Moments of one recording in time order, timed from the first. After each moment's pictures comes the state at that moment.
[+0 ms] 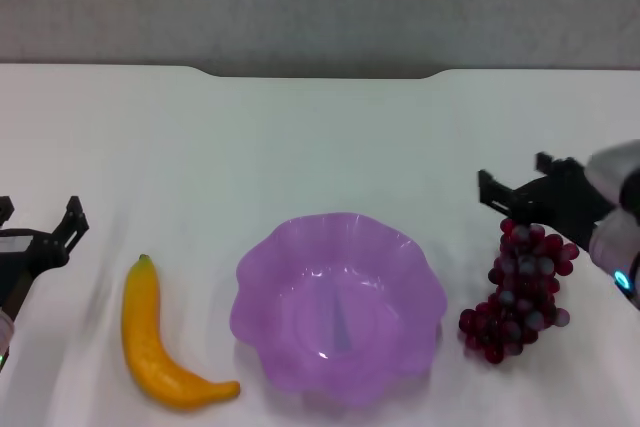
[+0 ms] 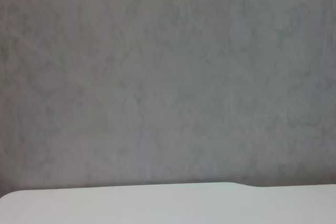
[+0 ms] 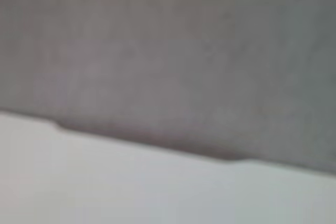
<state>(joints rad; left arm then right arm) -0.33 -2.04 -0.92 -0.31 2.26 0.93 -0.04 0.18 2.00 1.23 1.19 -2.28 0.06 -0.52</state>
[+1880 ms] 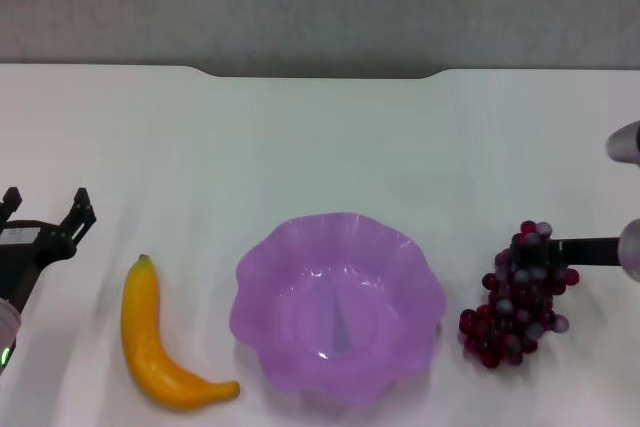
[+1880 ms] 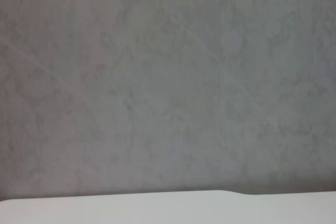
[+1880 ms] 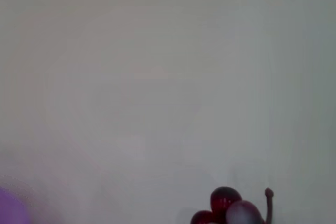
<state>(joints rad) -0.35 -2.05 -0.92 -0.31 2.27 0.93 -0.04 0.51 2.00 1.71 0.79 -2.33 0.67 -0.44</state>
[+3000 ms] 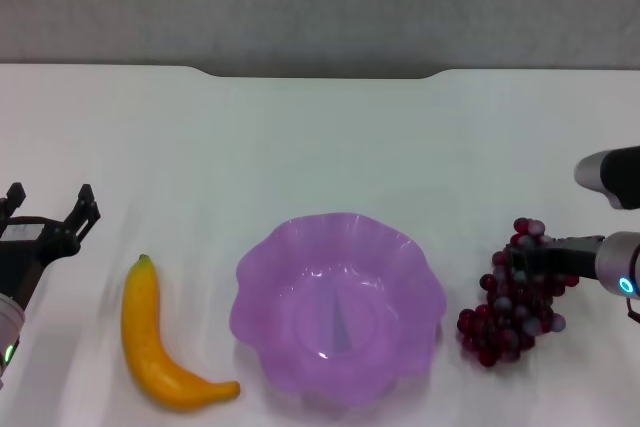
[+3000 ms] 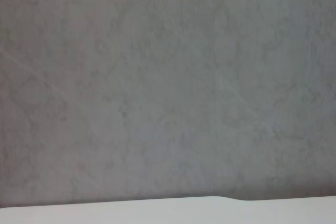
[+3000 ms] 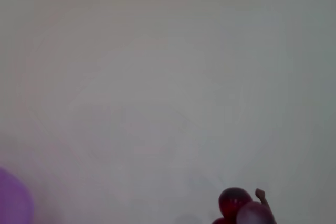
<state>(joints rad) -0.34 -2.05 -0.92 -0.32 2.27 0.94 -0.02 0.48 2.01 1.48 0.77 -2.28 0.43 -0.46</state>
